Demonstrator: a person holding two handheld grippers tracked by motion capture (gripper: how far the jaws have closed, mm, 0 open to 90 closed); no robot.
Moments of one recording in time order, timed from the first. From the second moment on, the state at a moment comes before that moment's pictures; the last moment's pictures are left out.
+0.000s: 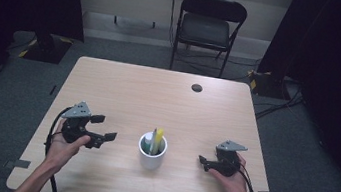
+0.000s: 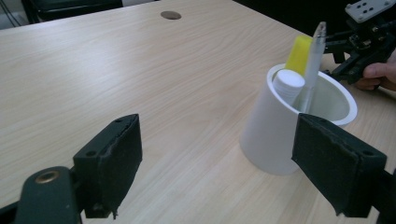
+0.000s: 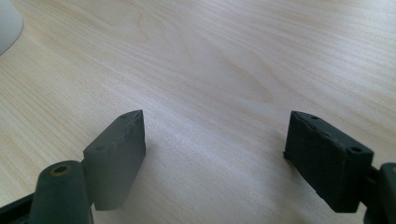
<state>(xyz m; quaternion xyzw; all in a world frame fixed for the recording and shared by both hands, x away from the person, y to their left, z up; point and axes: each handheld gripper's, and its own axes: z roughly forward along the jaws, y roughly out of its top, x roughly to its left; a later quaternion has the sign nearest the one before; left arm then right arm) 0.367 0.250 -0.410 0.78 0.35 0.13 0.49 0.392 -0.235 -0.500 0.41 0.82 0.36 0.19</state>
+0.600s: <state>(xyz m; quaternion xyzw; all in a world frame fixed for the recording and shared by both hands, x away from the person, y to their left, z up) 0.373 0.304 -0.453 0.77 0.47 0.16 0.39 0.392 -0.234 -0.500 0.42 0.81 0.36 0.19</state>
